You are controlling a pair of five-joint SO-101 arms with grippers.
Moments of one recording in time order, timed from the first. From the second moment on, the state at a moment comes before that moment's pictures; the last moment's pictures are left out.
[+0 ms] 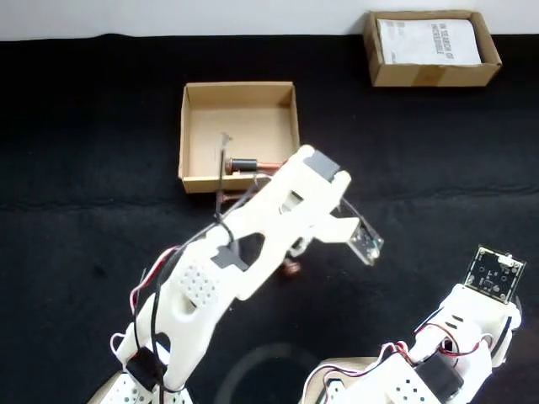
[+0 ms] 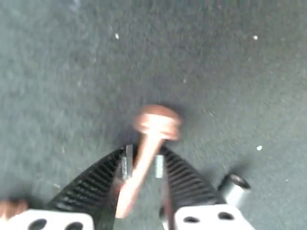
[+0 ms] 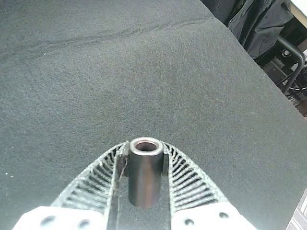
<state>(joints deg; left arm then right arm) 35.6 50.2 -37.5 100.4 -83.3 46.0 -104.5 94.2 44.2 28.6</state>
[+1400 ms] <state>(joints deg) 32.7 34.8 -92.4 101.1 25.3 -9.1 -104.5 92.4 44.2 -7.2</state>
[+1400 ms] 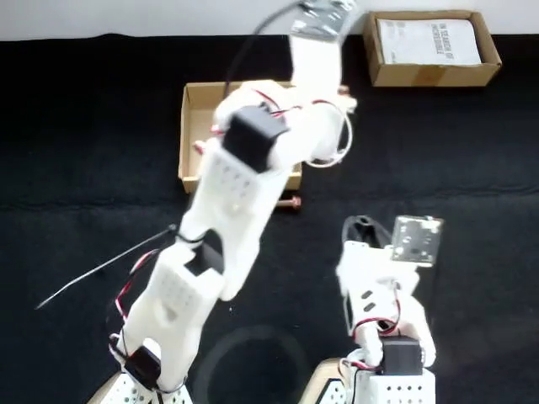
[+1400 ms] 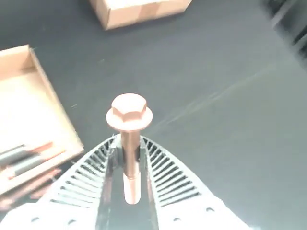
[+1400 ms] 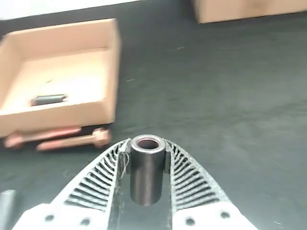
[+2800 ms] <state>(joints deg) 34.4 -33.8 17.1 53.1 20.4 -28.3 -104.5 89.3 44.2 -2.9</state>
